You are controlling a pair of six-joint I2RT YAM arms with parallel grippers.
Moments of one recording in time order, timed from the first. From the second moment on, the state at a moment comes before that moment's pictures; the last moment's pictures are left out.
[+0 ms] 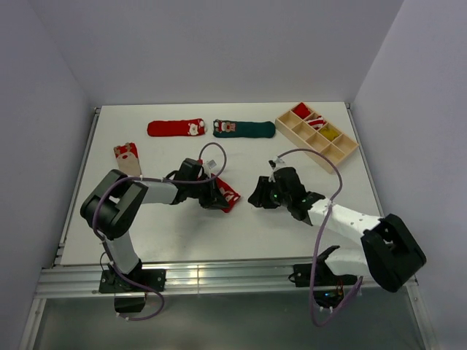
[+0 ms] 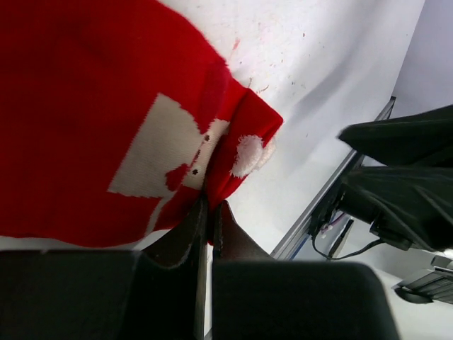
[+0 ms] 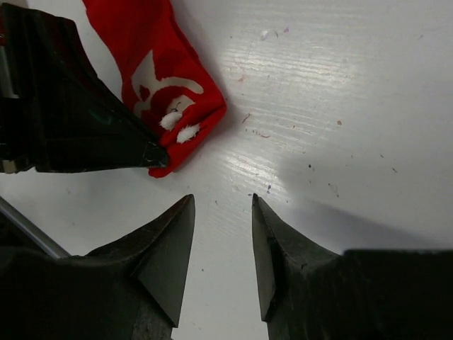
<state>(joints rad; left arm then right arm) -0.57 1.79 0.79 0.18 0.61 -0.79 0.56 1.20 0.51 0.03 -0.16 0.60</state>
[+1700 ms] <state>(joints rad) -0.53 1.82 0.74 0.26 0.65 -0.92 0.65 1.60 0.64 0.33 -0.16 0.80</state>
